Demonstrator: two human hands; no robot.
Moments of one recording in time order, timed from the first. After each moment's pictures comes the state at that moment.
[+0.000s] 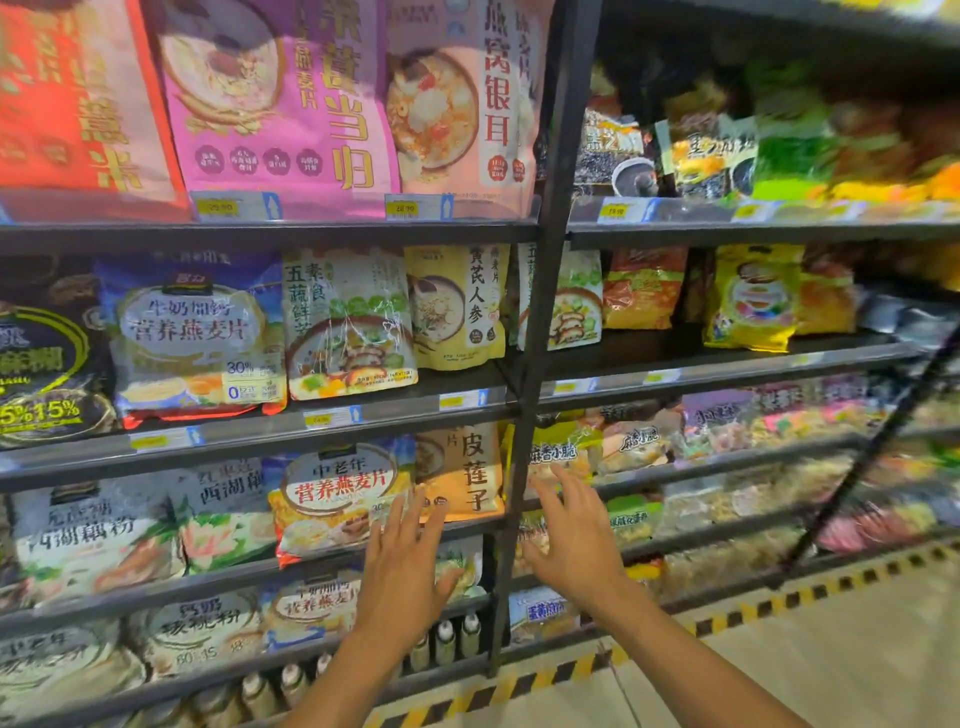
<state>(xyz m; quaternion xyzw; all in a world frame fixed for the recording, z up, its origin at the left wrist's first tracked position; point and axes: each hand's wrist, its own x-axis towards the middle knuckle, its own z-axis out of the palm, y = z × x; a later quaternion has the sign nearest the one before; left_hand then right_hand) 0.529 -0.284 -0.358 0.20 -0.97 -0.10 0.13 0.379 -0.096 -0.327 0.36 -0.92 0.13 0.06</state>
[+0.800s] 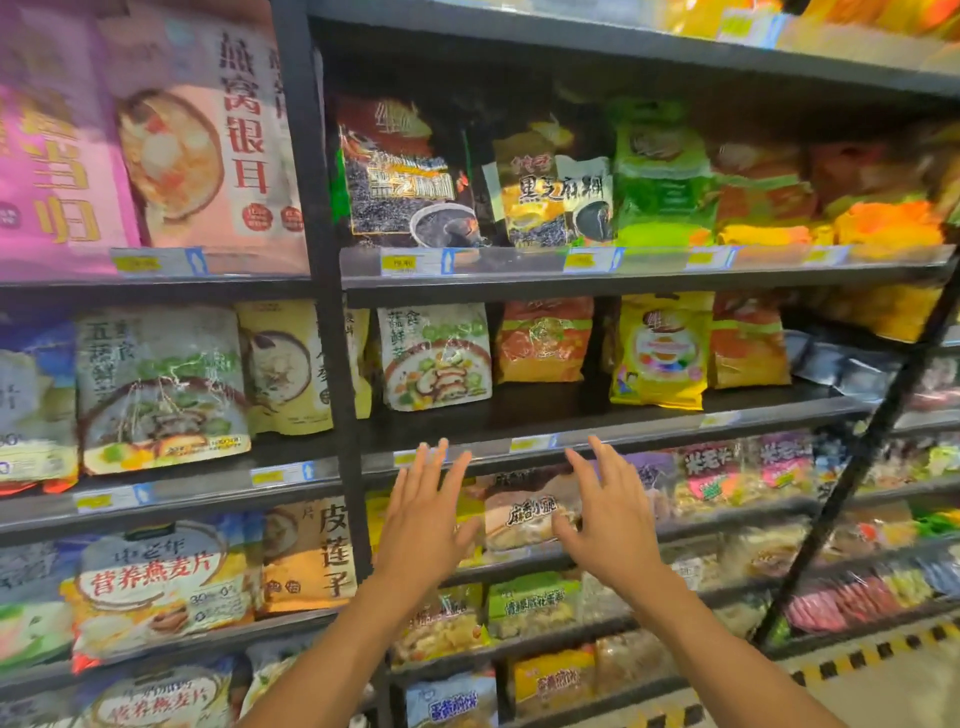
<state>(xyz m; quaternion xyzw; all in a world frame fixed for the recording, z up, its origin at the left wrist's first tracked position) 0.214 -0.101 -0.276 0.16 -0.96 -0.05 0.21 0.083 0.112 -0.264 0.32 -0.92 0.16 0.17</state>
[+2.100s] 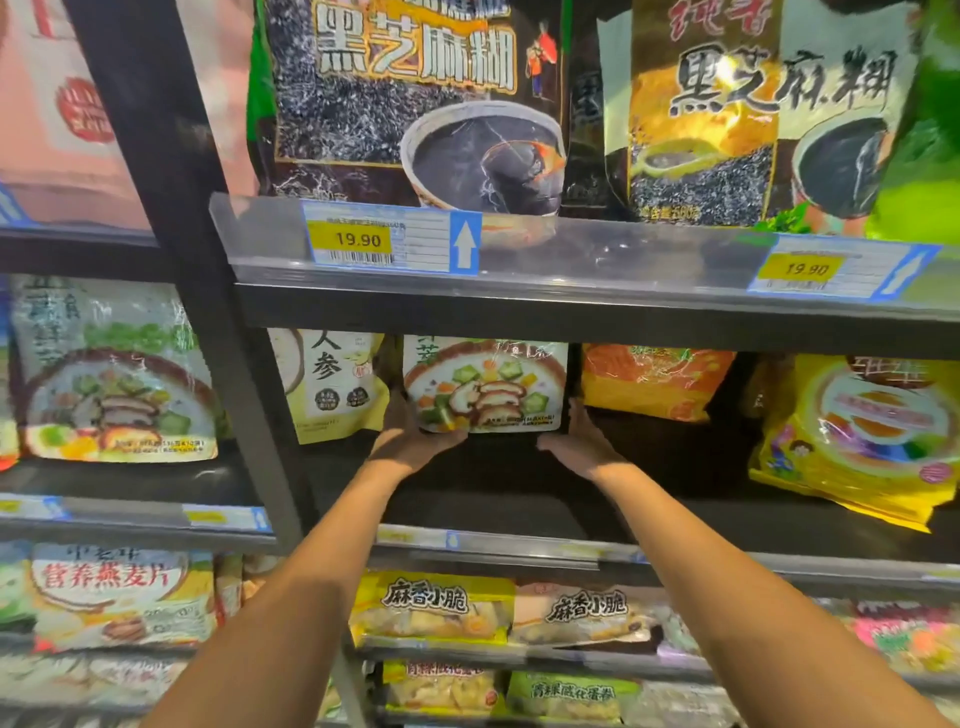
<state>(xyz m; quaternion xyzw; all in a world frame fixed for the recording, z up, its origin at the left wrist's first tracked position) -0.006 -0.320 -0.284 0.41 -0.77 -0.47 0.16 -0.197 -0.149 -0.268 0.30 -0.84 0.38 -0.25</state>
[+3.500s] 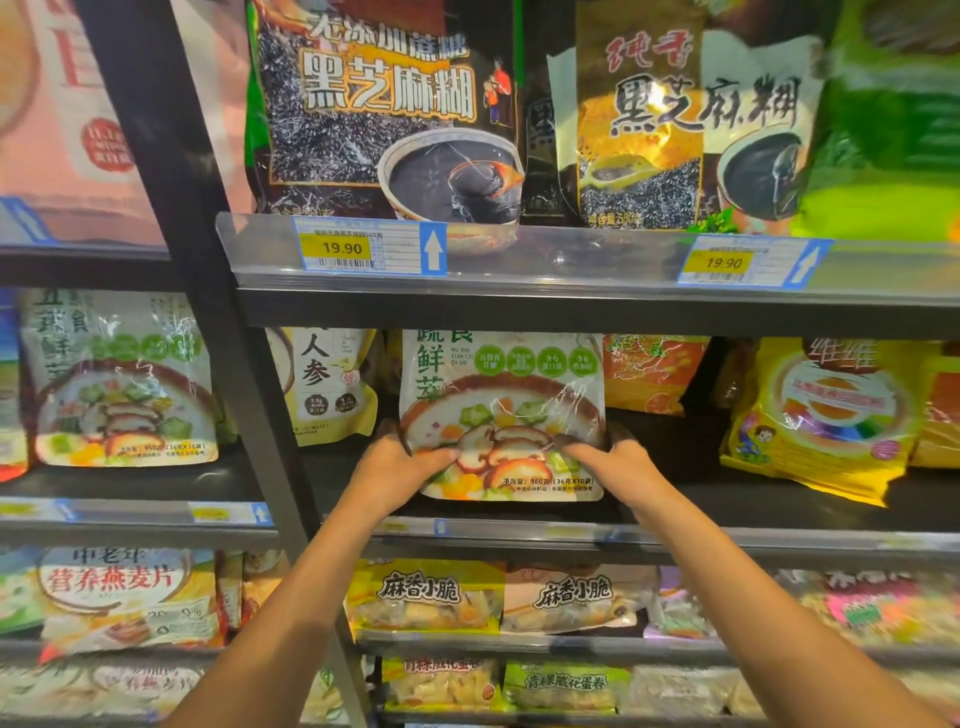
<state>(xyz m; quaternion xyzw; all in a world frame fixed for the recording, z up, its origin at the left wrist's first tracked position) 0.042 -0.262 -0.266 0.42 -0.77 -0.44 0.21 -0.177 -0.056 -0.252 0.24 -0.78 0.52 -0.26</state>
